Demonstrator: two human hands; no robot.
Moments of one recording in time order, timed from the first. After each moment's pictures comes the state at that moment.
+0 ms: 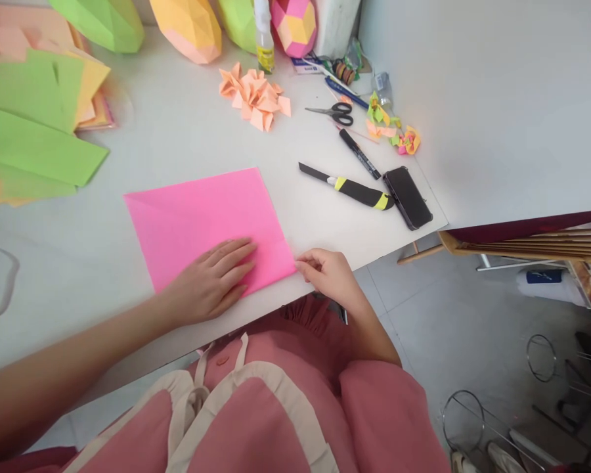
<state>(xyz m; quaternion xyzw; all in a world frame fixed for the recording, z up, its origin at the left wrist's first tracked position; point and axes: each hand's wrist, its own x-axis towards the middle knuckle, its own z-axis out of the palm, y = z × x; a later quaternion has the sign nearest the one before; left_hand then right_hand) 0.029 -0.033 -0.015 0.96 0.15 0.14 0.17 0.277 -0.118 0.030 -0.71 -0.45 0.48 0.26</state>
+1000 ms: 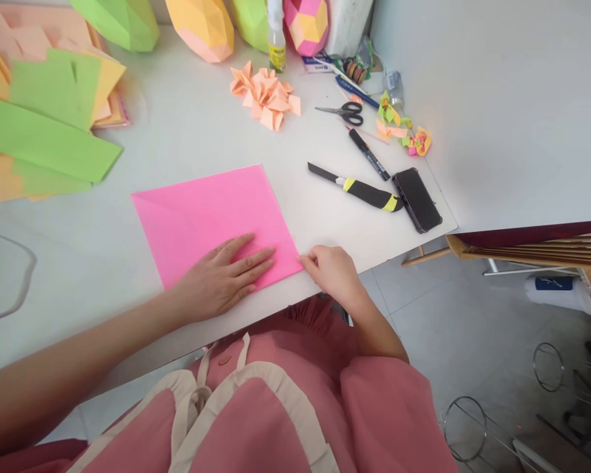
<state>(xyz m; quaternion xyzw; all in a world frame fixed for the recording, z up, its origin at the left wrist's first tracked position) 0.033 -0.032 -0.008 0.98 0.16 0.07 0.13 0.267 -0.097 0.037 -0.75 -0.55 0.34 0.09</state>
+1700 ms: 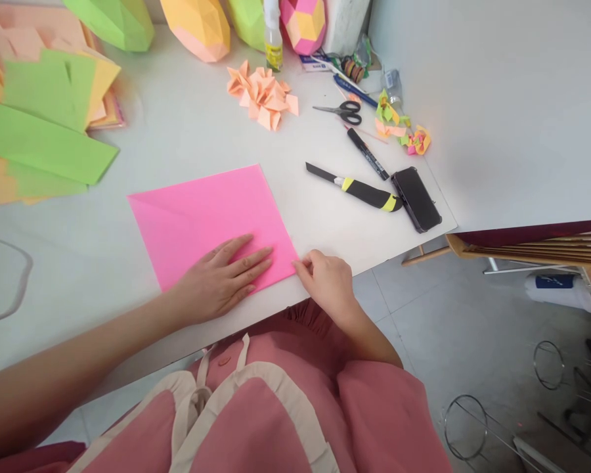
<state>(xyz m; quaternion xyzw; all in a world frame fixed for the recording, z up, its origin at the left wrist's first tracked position) 0.033 -0.033 -0.010 0.98 0.17 0.07 0.13 0.253 -0.112 0.028 -0.79 -0.57 0.23 0.08</state>
